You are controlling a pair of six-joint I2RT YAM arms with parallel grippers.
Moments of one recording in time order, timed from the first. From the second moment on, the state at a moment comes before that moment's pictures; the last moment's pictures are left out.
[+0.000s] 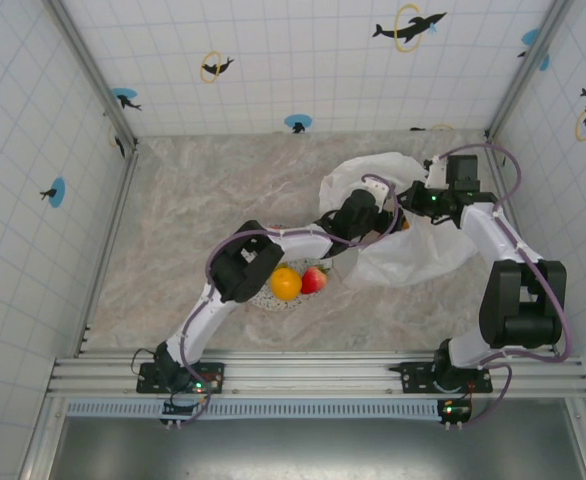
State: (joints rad) left arm -0.94 2.39 1.68 0.39 0.07 -0.36; right arm 0.02 1.52 1.06 -0.39 -0.56 0.35
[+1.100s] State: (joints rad) left arm -0.93 1.75 1.15 0.27 0.23 -0.45; right arm -0.03 1.52 1.03 -0.37 -0.58 0.30
